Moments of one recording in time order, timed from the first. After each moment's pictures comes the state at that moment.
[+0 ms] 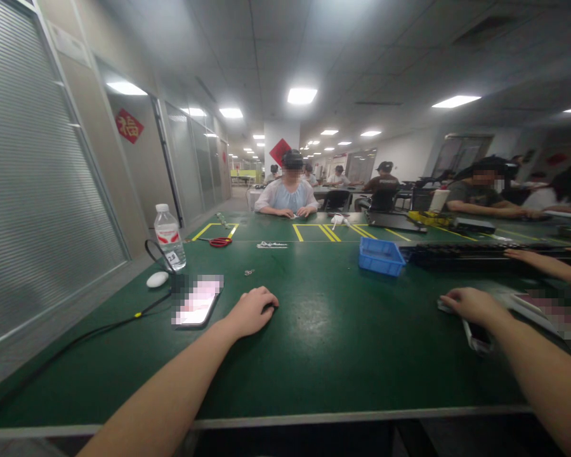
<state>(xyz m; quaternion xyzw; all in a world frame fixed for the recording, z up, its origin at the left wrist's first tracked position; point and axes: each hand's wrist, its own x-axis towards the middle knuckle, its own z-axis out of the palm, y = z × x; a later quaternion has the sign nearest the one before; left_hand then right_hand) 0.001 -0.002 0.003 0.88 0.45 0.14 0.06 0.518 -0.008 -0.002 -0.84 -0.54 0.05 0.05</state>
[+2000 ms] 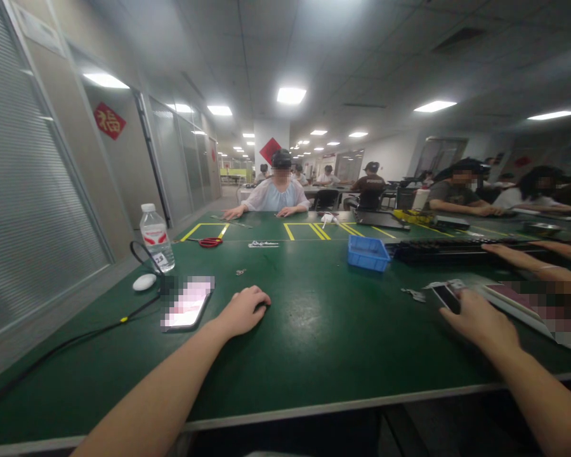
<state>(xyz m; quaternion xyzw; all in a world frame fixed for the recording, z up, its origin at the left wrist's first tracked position) 0.001 -0.002 0.004 0.88 0.44 0.14 0.06 0.479 -0.077 0.003 -0.87 -0.47 -0.02 0.16</state>
